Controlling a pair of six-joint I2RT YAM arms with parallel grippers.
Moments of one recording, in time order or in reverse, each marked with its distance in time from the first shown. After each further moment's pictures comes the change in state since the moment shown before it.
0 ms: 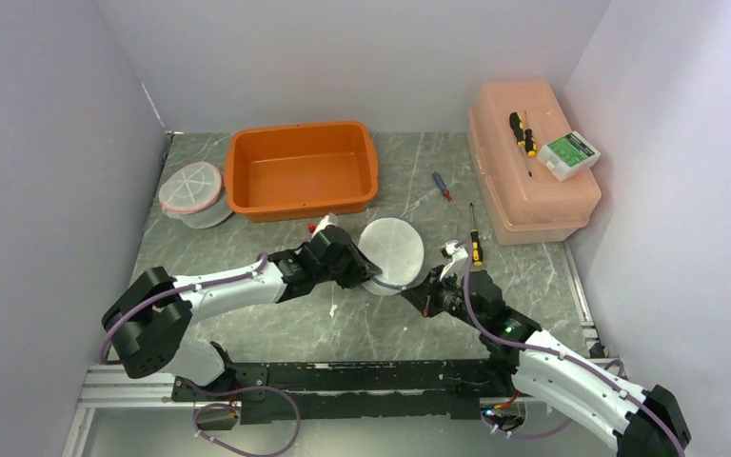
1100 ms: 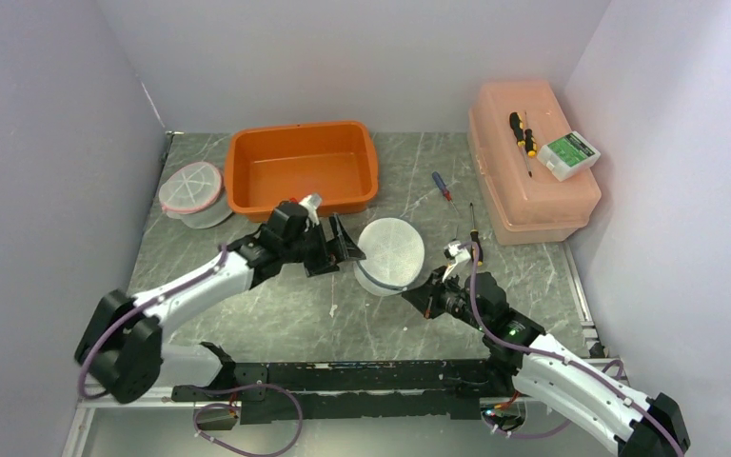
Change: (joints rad) left arm 0.275 -0.092 0.020 -0.126 0.369 0.483; right arm -0.002 -0.062 0.000 -0.042 -0.016 0.005
